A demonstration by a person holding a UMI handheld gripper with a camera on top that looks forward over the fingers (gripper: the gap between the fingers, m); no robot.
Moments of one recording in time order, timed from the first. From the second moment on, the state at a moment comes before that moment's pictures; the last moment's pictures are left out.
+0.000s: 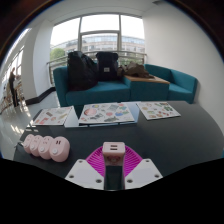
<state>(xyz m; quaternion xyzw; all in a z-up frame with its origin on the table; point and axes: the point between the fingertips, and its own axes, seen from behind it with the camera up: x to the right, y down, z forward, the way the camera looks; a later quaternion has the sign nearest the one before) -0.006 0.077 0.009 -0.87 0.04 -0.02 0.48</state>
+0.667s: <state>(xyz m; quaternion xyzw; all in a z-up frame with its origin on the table) 0.003 0.022 0.194 -0.80 0.06 -0.03 0.59</state>
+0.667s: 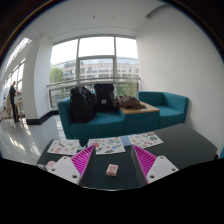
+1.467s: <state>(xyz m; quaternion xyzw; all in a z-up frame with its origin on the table) 0.008 -0.228 0.219 -0.80 0.06 -0.03 0.60</state>
